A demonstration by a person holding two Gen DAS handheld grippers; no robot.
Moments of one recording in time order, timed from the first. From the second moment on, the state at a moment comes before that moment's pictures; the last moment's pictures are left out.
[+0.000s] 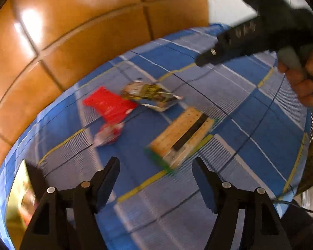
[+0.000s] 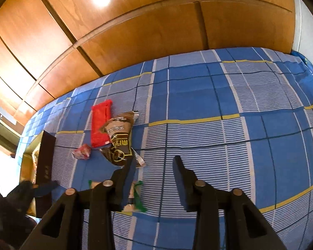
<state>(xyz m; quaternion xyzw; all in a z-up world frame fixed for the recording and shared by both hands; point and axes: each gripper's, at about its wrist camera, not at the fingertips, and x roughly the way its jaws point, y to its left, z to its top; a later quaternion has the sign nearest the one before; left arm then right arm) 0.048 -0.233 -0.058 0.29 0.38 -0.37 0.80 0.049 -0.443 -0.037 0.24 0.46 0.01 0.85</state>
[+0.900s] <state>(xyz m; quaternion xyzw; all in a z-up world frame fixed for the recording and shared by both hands) 0.032 -0.178 -0.093 0.18 0.45 -0.31 0.82 0.054 -0.407 -0.046 0.19 0.48 0.06 0.85</state>
